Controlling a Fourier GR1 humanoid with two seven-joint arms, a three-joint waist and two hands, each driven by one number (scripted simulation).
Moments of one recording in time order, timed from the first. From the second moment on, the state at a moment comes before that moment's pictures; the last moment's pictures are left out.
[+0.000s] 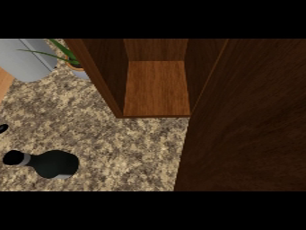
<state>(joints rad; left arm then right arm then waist) 0.11 0.55 0.32 -1.83 1.07 -0.85 0.32 -0.04 -0.12 0.49 -2.51 0.04 -0.28 0.63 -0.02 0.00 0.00</state>
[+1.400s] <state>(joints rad) -0.06 0.31 0.48 -1.32 0.29 -1.08 -0.05 -0.13 -0.23 0.57 -2.51 0.08 -0.43 0.67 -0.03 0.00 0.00</state>
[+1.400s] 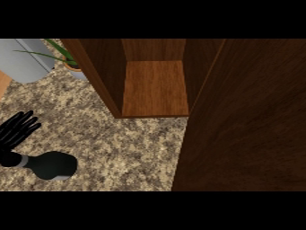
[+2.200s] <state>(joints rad) -0.13 0.33 0.37 -1.04 -0.05 -0.93 -0.36 -0.15 -0.29 0.57 -2.50 0.08 -0.46 0.64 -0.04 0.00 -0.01</state>
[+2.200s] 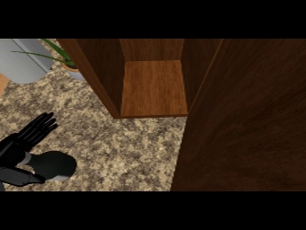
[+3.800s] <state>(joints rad) -0.17 0.39 0.07 -0.80 -0.02 -0.72 -0.69 -0.09 -0.38 0.61 -2.50 0.06 -0.52 0.53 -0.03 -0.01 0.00</state>
